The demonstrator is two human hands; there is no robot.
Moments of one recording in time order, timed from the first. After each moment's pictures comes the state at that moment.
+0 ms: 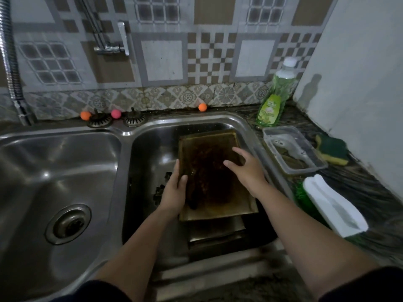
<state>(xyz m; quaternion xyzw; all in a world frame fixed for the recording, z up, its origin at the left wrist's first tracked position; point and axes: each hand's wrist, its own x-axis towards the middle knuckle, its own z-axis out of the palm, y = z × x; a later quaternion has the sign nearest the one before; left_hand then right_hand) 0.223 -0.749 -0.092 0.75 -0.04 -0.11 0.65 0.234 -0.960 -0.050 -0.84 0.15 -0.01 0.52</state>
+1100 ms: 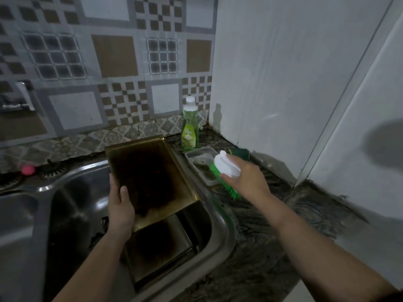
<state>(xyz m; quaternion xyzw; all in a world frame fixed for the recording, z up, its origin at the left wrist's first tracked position) 0.228 -0.808 -0.047 0.73 -0.04 0.03 0.69 0.126 -1.094 0.012 -0.93 0.18 -0.20 0.25</state>
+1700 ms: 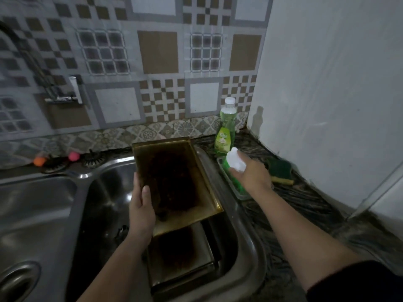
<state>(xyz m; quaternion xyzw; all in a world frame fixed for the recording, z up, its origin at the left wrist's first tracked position) 0.226 -0.808 -0.037 0.71 0.00 0.04 0.71 0.245 -1.091 -0.010 -0.95 0.19 -0.13 0.21</state>
